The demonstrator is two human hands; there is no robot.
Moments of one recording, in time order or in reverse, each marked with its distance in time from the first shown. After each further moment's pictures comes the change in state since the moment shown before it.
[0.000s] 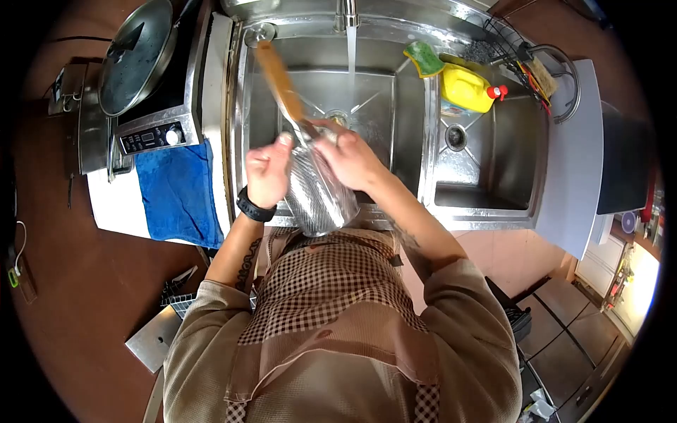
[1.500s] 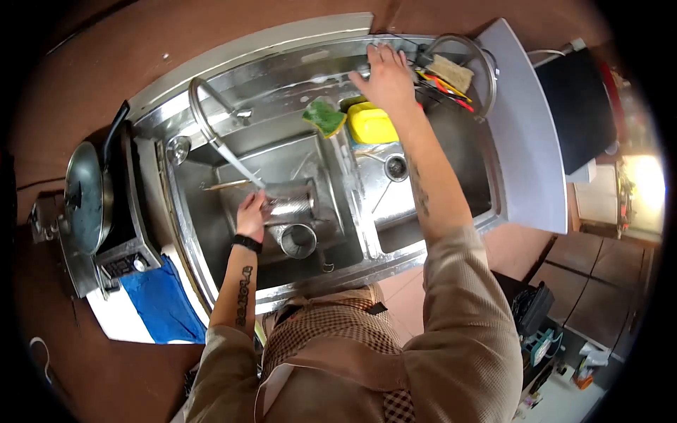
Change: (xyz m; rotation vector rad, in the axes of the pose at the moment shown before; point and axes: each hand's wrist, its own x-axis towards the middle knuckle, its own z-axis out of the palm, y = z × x) left_hand 0.122 -0.127 0.107 -0.366 0.039 -0.558; right_hand 0.090 0.131 -0.321 -1.112 0.903 -0.223
